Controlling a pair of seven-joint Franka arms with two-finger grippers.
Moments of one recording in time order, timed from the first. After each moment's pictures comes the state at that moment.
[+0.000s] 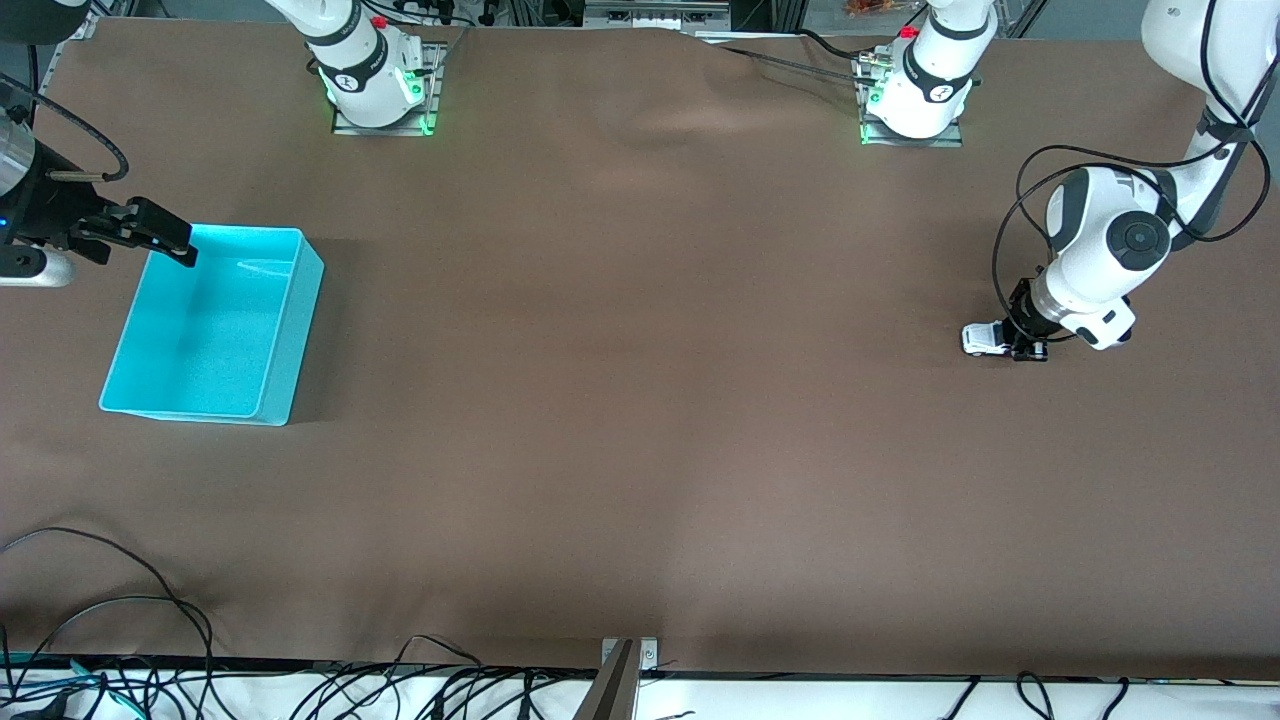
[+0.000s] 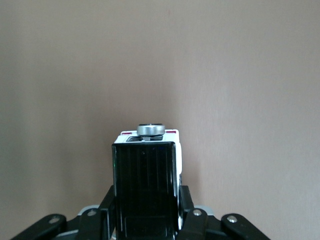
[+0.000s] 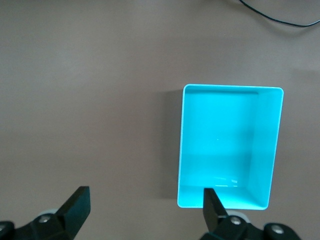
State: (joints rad) left arm 0.46 0.31 -0.24 -2.39 0.39 2.66 -1.62; right arm 0.07 0.04 -0.04 -1.58 -0.01 1.61 0.05
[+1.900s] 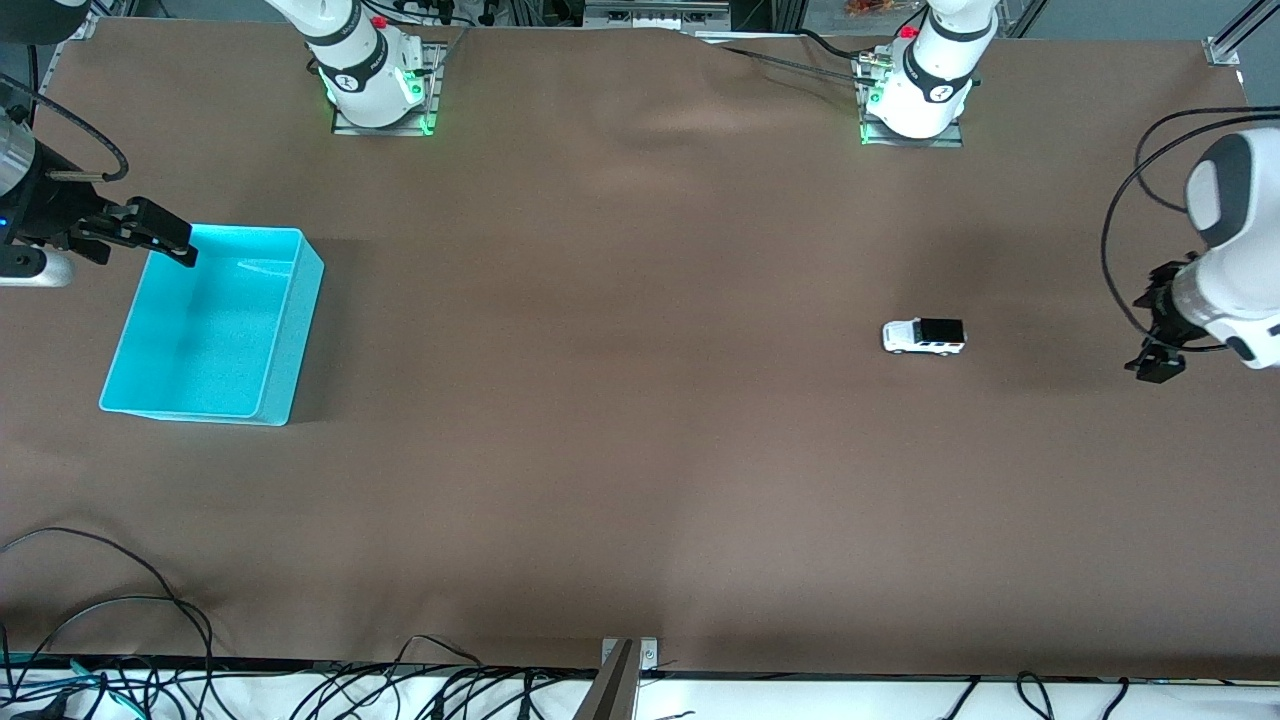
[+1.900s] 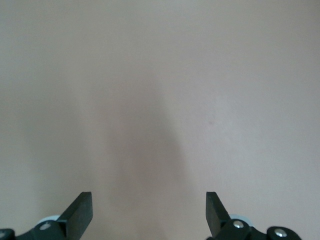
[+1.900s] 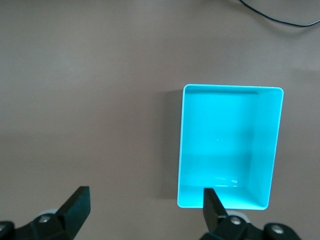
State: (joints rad) left arm 0.59 0.17 -0.40 -1.94 0.28 2.03 -1.20; right arm 0.07 0.04 -0.04 -1.58 -0.01 1.61 0.05
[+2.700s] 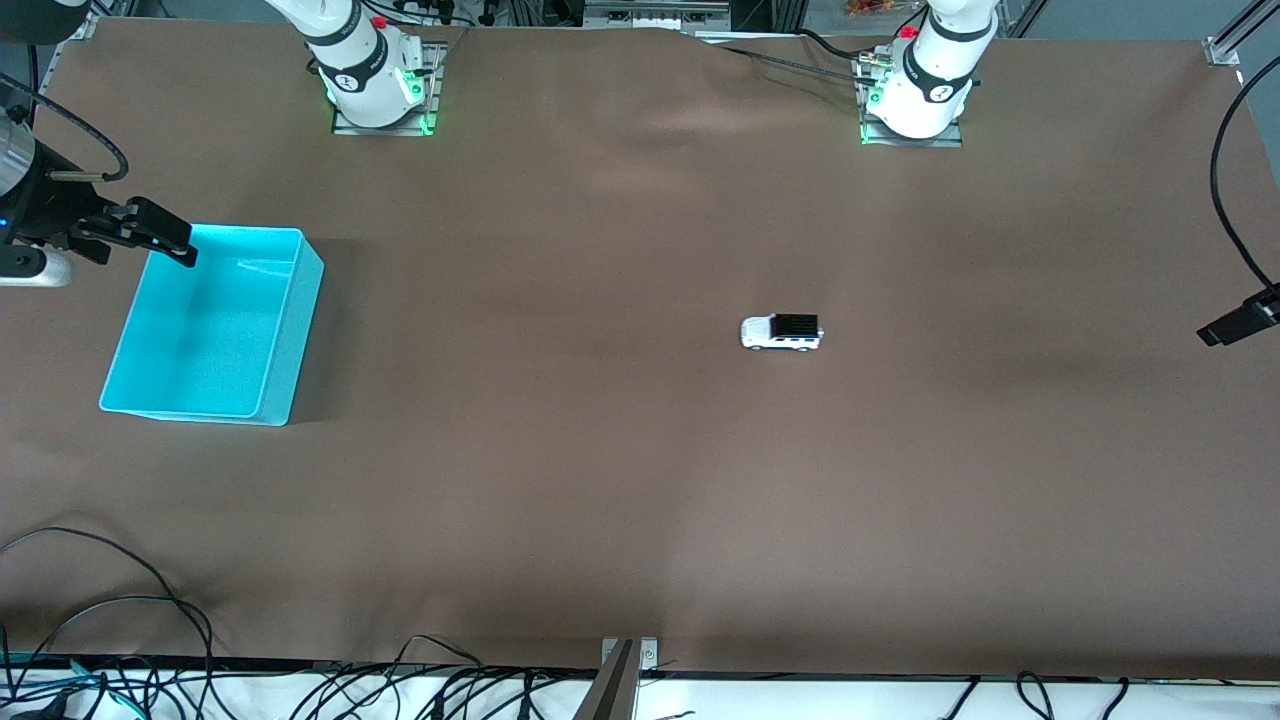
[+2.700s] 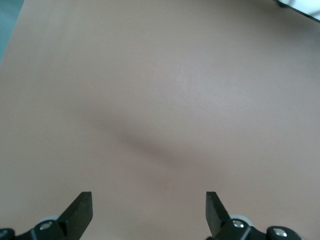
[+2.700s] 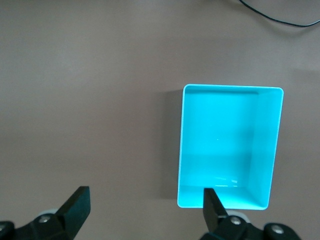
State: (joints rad) left arm 0.59 0.16 -0.40 -1.59 0.14 1.74 -0.27; right arm 0.07 0.04 -0.04 -1.58 -0.01 1.61 0.05
